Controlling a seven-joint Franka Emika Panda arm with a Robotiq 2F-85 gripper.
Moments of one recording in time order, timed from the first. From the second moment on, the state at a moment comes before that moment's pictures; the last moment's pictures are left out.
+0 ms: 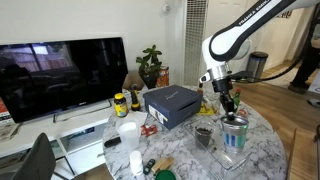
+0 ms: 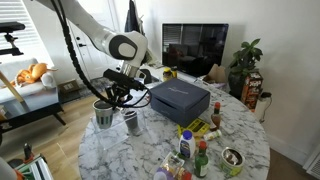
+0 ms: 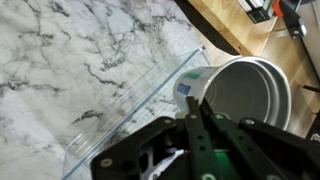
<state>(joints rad) 0.04 0.10 0.06 -2.30 0.23 1.92 -0.68</state>
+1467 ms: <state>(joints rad) 0.07 0.08 0.12 -2.52 0.32 2.28 -0.46</state>
